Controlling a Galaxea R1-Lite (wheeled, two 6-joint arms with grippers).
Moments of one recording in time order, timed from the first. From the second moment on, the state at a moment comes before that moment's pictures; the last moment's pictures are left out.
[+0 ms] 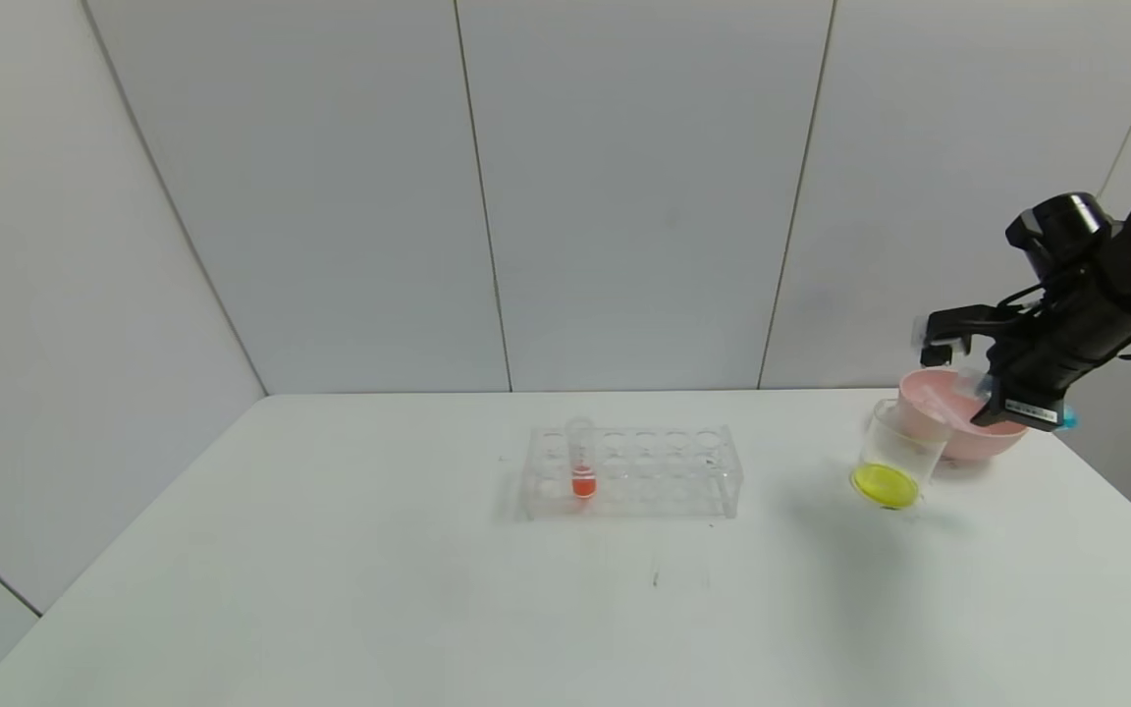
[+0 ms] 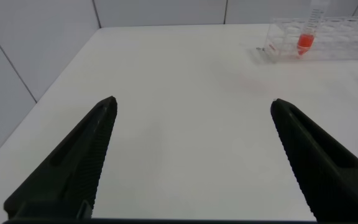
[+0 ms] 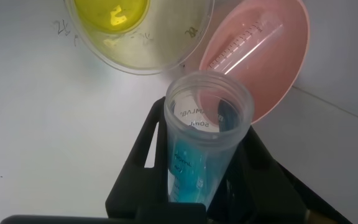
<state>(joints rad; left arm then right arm) 0.00 0.00 0.00 0.00 0.00 0.00 -0.06 2.15 -2.00 0.88 -0.08 -1.16</state>
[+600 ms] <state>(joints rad) 0.00 0.00 0.00 0.00 0.00 0.00 -0.03 2.19 -2.00 0.83 -0.22 -1.18</state>
